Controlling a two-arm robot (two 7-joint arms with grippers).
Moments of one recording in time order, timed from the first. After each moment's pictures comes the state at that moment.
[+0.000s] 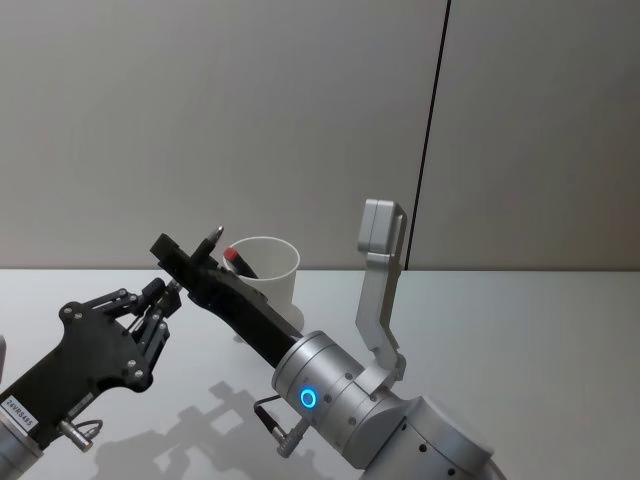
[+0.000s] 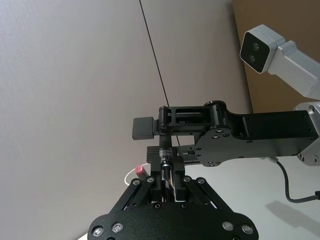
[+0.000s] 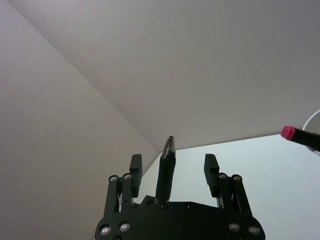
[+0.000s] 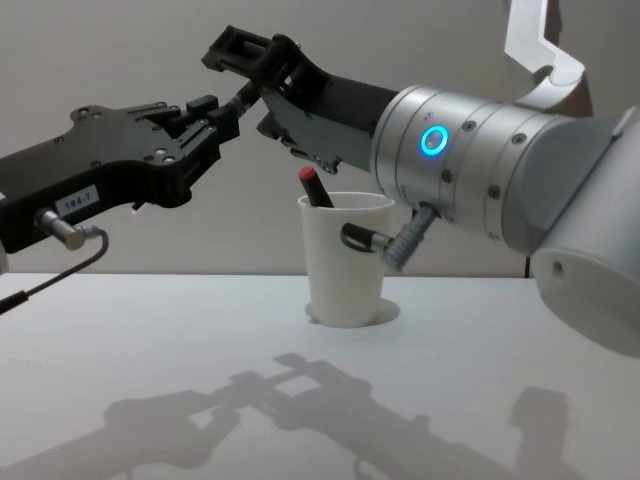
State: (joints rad) left arm -0.17 0.43 0.27 -1.63 -0.36 -0.32 -0.48; right arm 0.28 -0.02 -0.42 -1.59 0.89 0.30 0.12
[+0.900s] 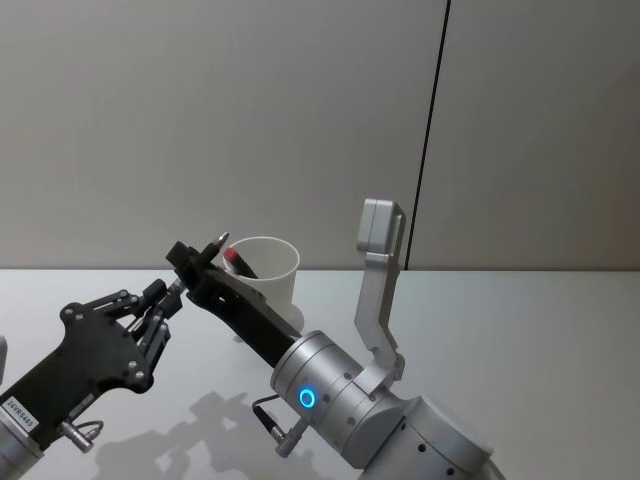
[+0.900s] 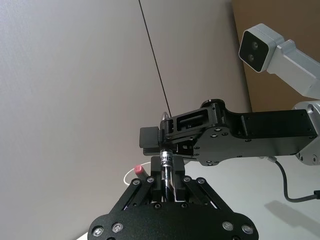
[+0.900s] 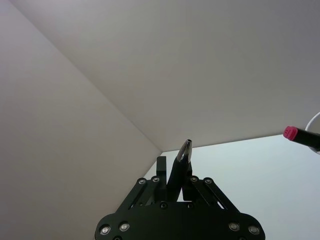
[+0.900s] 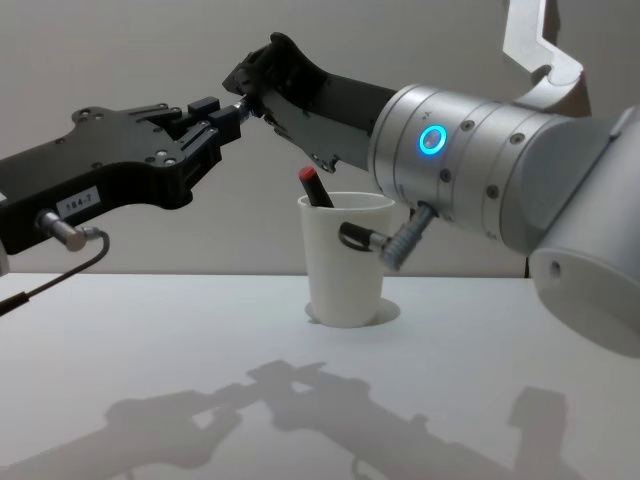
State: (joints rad) left arm -0.17 0.43 0.27 -1.63 -0.36 -0.32 -0.48; right arm 0.29 -0.01 -0.43 -1.59 0.90 0.29 0.13
